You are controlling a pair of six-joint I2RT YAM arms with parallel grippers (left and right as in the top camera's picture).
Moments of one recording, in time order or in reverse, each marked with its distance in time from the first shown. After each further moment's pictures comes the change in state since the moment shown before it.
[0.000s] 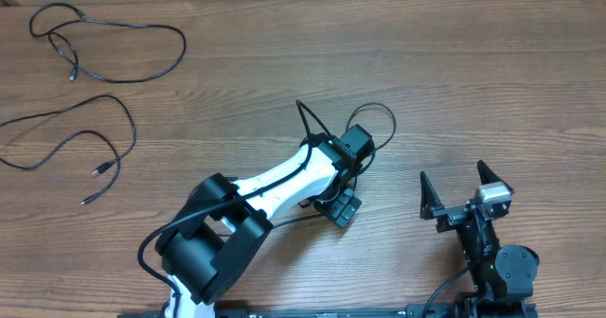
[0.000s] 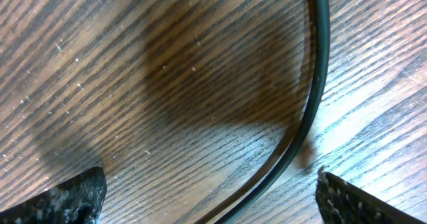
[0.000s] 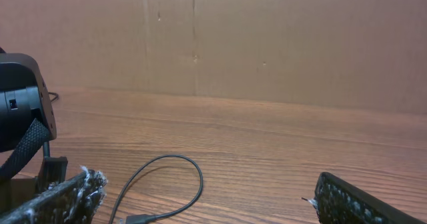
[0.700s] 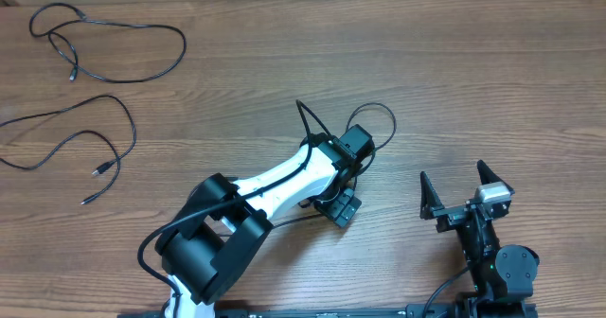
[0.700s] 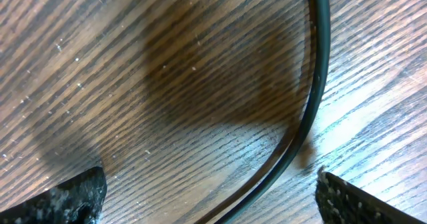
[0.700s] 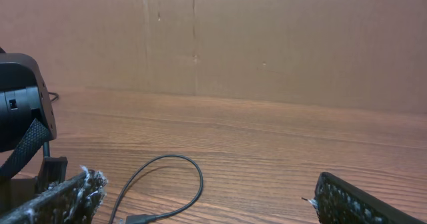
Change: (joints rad) left arm 0.000 0.000 0.000 0.000 0.000 0.000; right arm 0.000 0.000 0.000 0.000 0.000 0.000
